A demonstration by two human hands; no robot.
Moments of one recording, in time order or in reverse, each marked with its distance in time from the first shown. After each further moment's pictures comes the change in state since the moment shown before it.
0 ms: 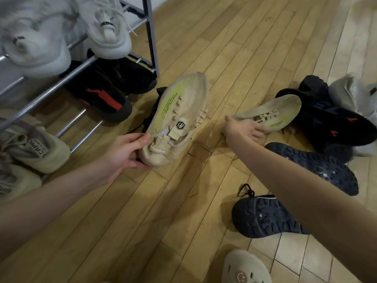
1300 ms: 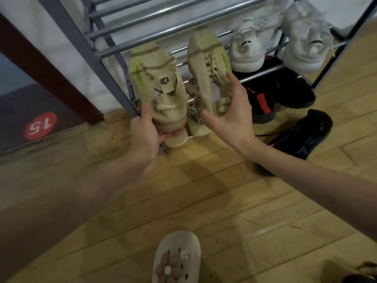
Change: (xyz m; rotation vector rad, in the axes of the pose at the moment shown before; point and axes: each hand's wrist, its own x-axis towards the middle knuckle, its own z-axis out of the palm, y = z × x) left_hand -0.186 0.016 -0.098 -0.512 1.110 0.320; right_hand -0.313 0.014 0.060 0.025 -1.020 -1.472
